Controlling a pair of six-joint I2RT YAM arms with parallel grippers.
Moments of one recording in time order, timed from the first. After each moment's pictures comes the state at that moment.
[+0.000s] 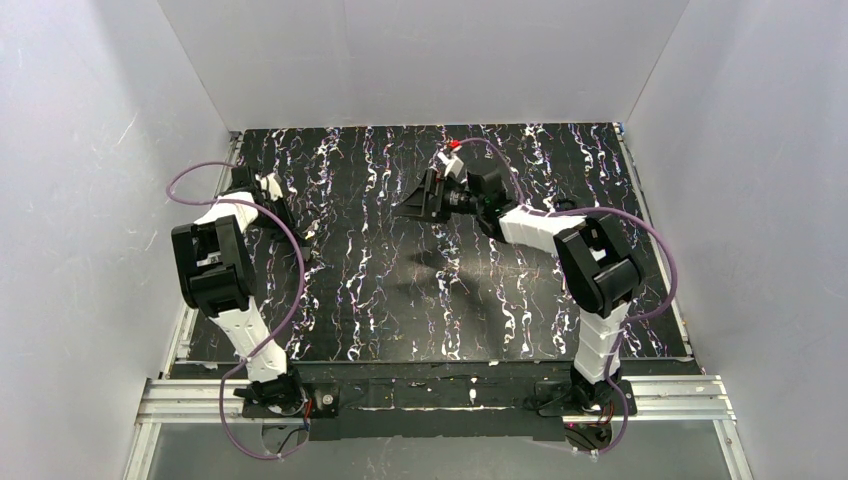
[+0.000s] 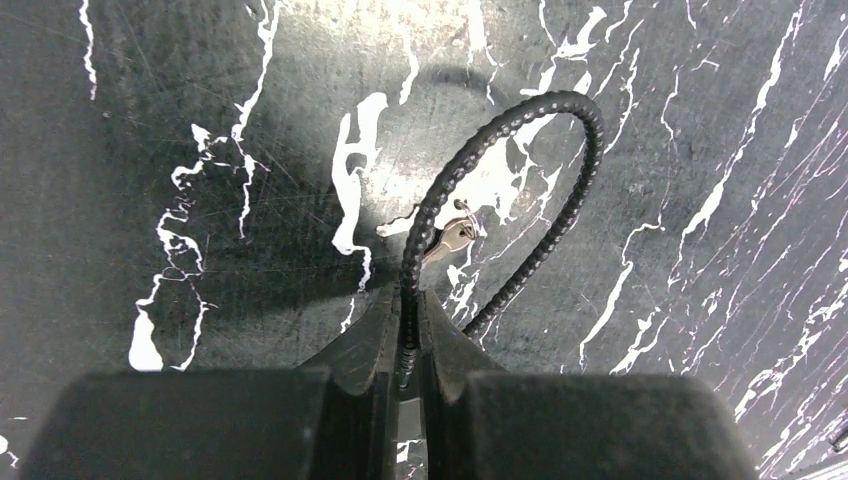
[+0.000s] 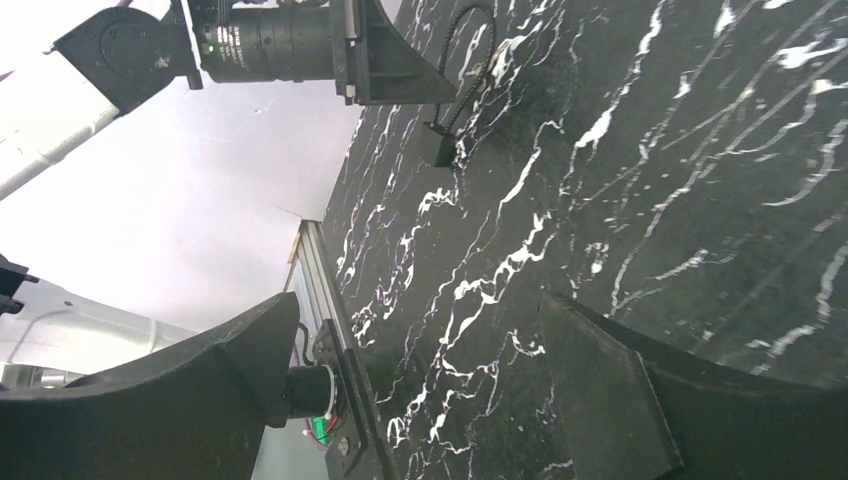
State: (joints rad) left arm 0.23 1.89 1.24 -0.55 0.36 -0.13; right arm 0.59 1.93 1.20 0.46 -0.70 0.85
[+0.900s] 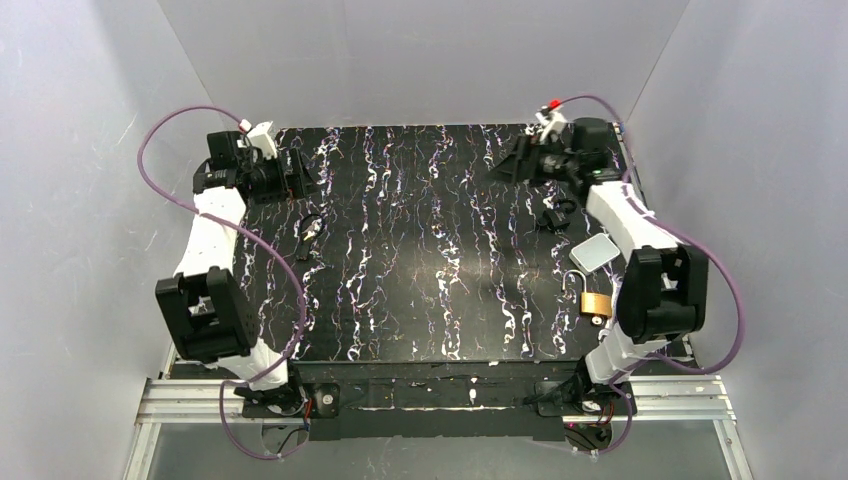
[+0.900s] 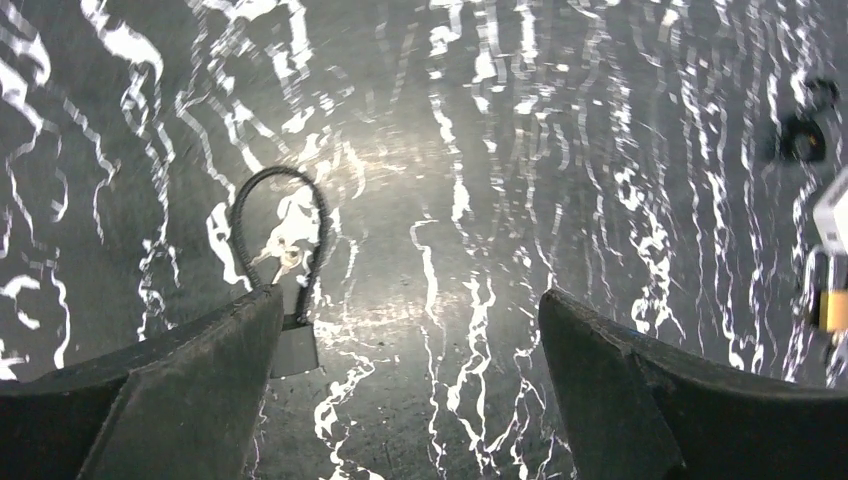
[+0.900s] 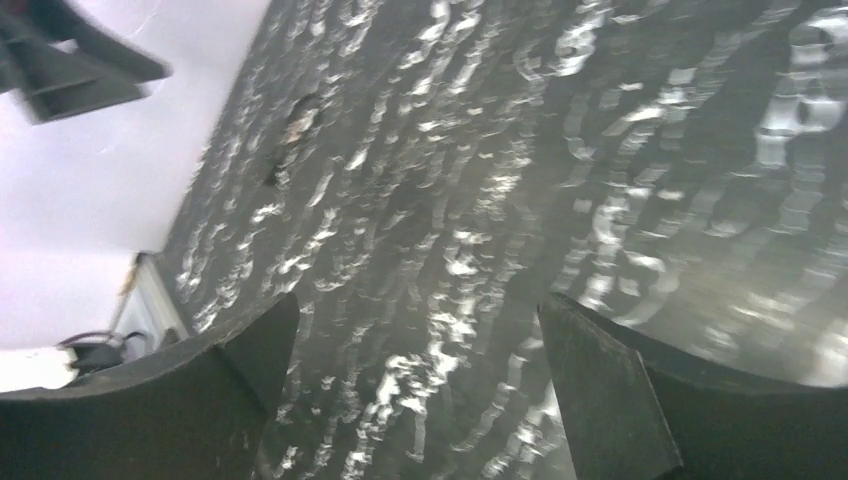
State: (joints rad) left arm 0.20 1.60 1.36 -0.62 0.52 -0.03; right arm 0.17 1.65 1.26 -0.07 -0.81 0.37
